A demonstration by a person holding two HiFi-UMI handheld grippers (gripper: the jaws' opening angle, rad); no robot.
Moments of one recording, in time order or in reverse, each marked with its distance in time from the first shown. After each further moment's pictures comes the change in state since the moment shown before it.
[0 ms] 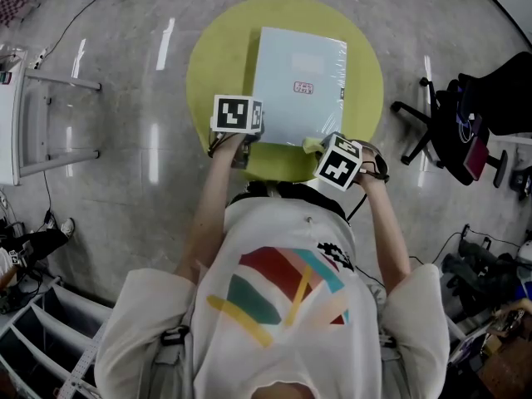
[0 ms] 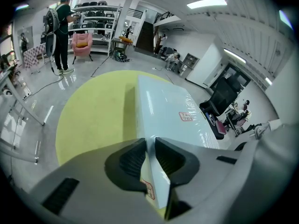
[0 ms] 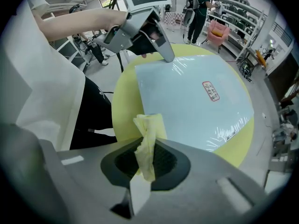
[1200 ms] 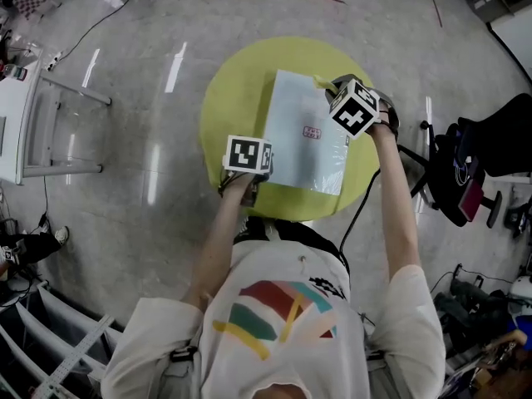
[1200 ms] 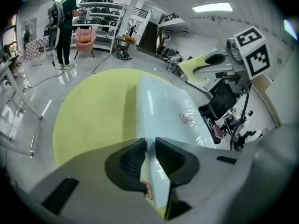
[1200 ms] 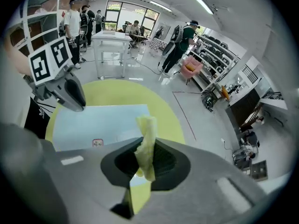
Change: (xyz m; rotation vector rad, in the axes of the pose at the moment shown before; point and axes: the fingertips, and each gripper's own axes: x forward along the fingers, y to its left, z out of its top) left arm 0.002 -0.001 -0.003 -0.056 0.002 -0.033; right arm -0.105 -0.226 0.117 -0.049 -0.201 -0.451
